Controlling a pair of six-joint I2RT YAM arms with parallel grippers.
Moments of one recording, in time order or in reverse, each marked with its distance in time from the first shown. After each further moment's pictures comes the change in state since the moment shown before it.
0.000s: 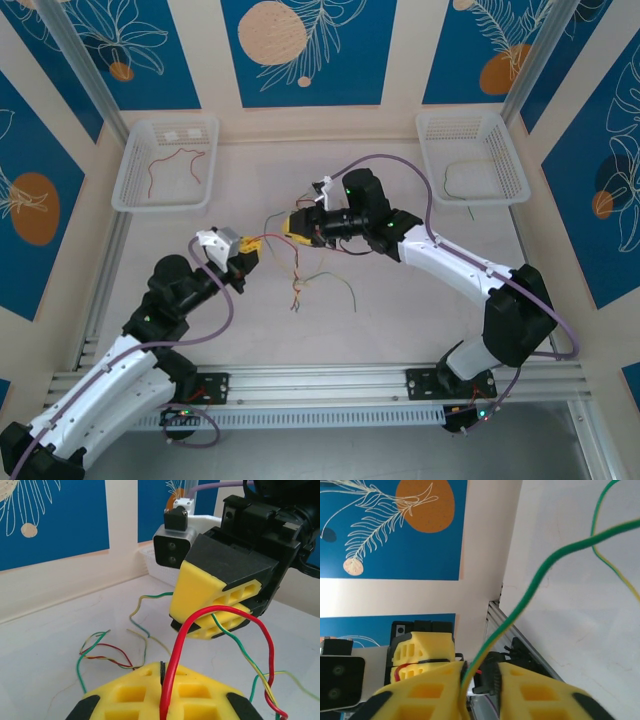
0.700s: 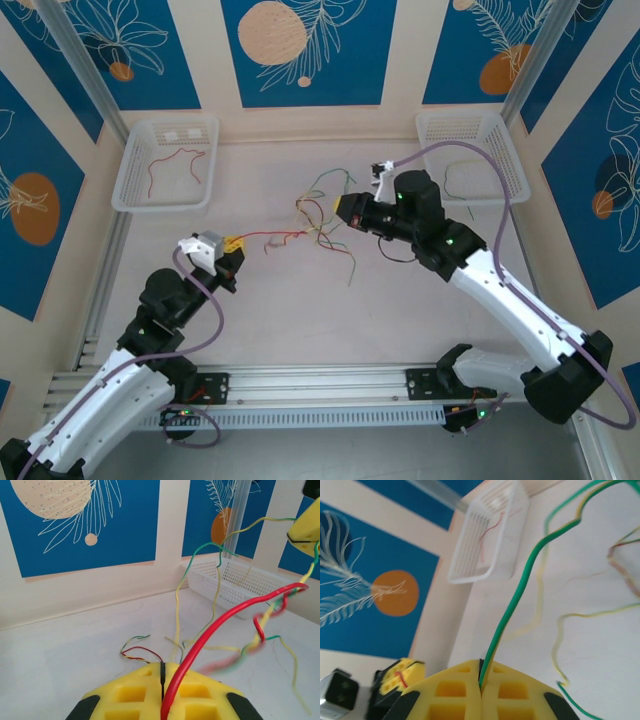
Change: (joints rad) left arm -0.002 -0.125 -0.063 0.003 -0.204 -0.031; right arm -0.072 -0.375 -0.027 -0.291 0.515 -0.241
